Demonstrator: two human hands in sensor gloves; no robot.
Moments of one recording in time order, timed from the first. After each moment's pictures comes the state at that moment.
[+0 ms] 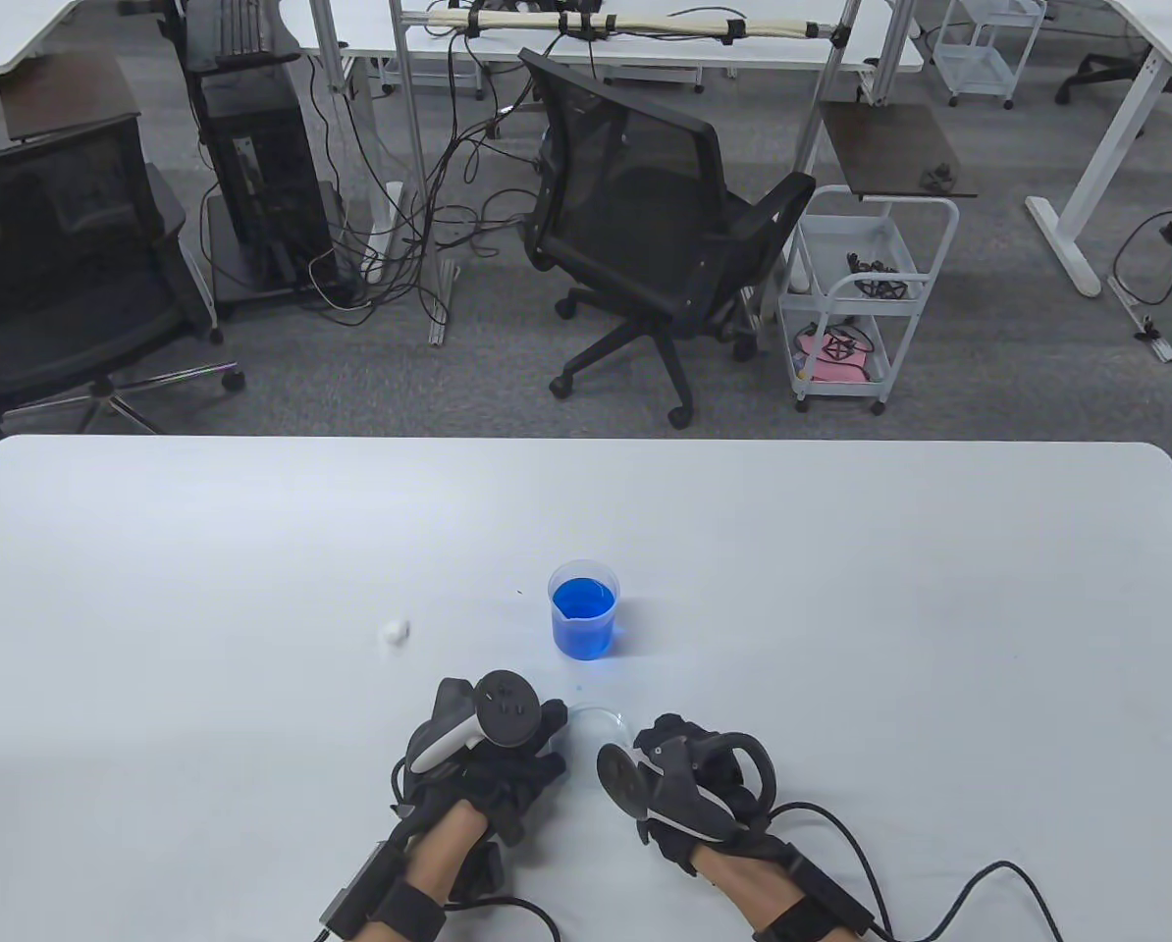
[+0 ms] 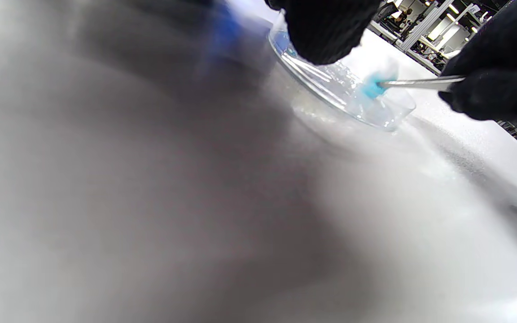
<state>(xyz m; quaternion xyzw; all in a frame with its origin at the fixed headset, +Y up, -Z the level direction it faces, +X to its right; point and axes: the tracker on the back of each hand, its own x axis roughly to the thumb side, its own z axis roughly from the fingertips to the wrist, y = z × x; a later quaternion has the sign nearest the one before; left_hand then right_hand) -0.144 -0.795 -0.405 -0.25 -0.16 0.17 0.94 0.041 -0.778 -0.365 -0.14 0.10 -0.98 0.06</state>
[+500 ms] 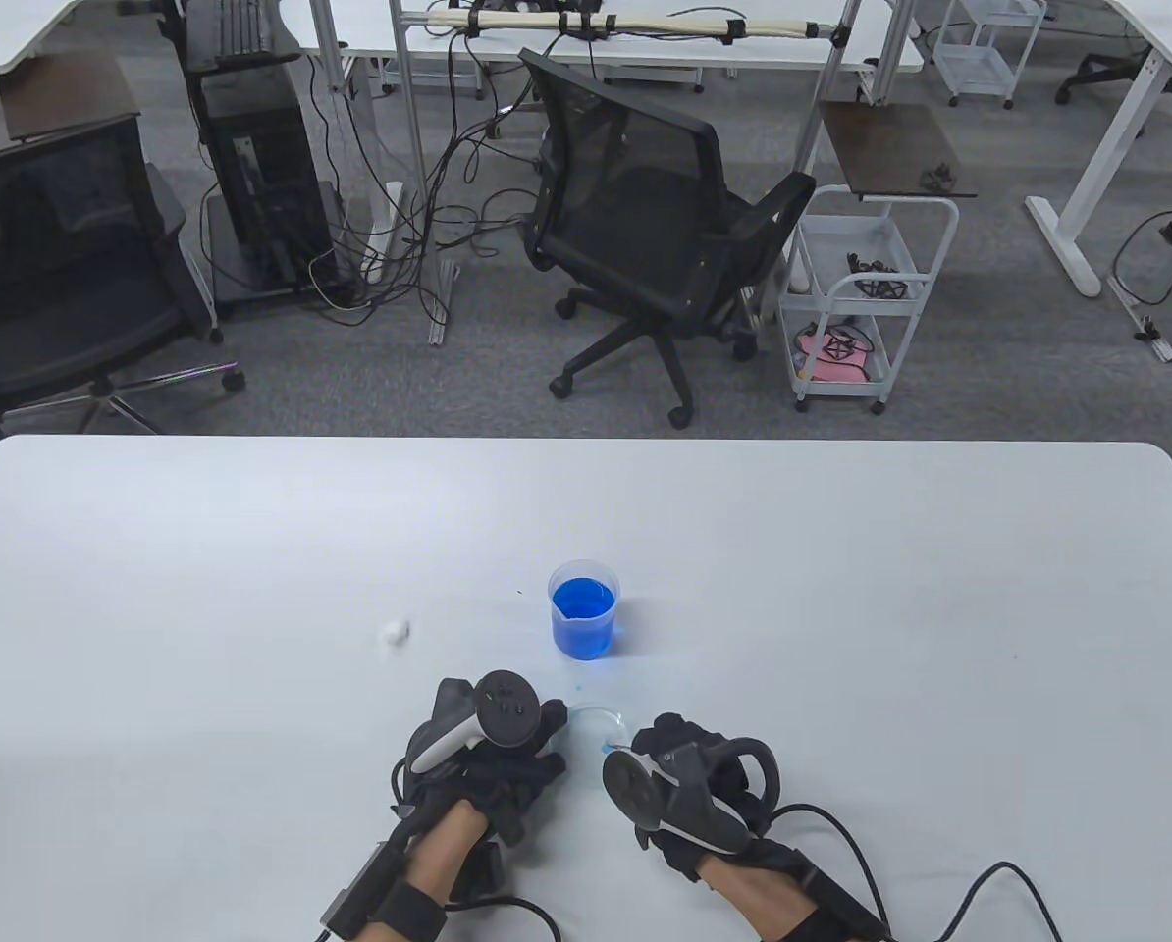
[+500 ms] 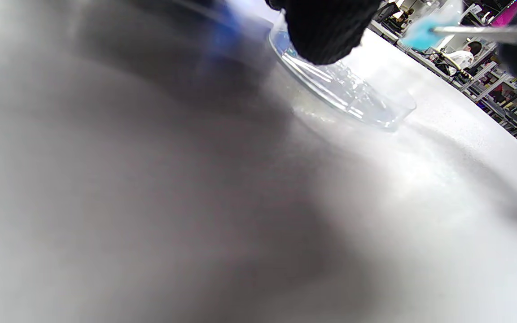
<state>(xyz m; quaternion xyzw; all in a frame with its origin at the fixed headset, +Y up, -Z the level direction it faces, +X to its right) -0.144 -0.795 -0.405 -0.25 -0.16 0.17 0.94 0.040 -0.759 -0.349 -0.16 0.13 -0.98 0.02</state>
